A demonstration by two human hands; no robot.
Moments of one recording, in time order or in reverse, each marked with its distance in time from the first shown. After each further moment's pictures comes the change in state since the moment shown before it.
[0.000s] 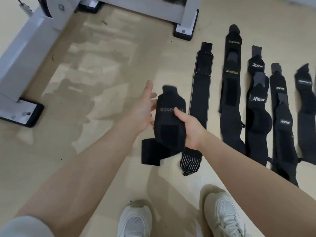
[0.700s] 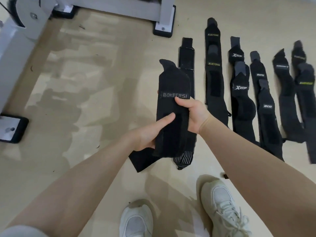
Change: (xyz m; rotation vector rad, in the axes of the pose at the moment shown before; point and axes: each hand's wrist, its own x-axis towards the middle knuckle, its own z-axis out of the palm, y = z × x) left_hand -0.028 -0.035 0.018 0.399 -0.467 -0.270; right_hand -0.018 -0.030 -0.024 0.081 -0.080 -0.248
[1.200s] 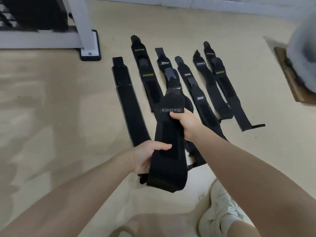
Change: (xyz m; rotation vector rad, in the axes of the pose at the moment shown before) left_hand 0.029 0.022 0.100 0.022 -0.392 -0.264; right_hand -0.090 -0.038 -0.084 -0.013 0.669 -0.221
